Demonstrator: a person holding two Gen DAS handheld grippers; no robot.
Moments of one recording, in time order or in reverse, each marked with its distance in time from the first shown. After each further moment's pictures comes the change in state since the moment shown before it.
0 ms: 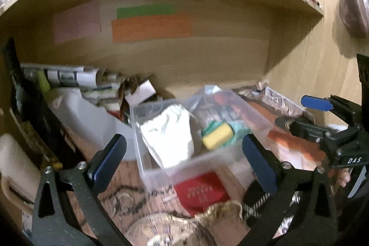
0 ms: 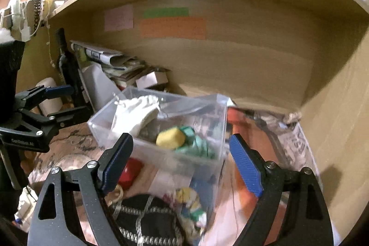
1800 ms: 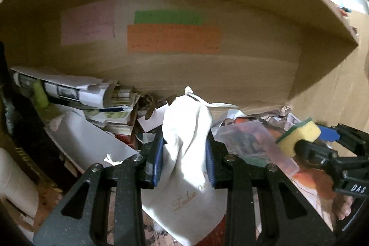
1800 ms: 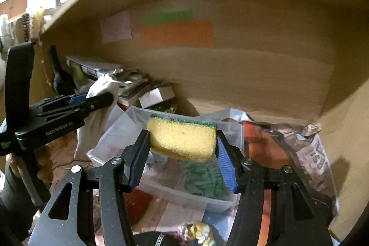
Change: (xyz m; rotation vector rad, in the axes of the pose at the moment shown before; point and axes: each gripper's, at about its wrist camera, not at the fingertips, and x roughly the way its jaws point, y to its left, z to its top) left arm 0.059 0.038 0.055 -0.082 -0.033 0.050; right arm 0.049 -0.006 0.045 0.047 0.004 0.066
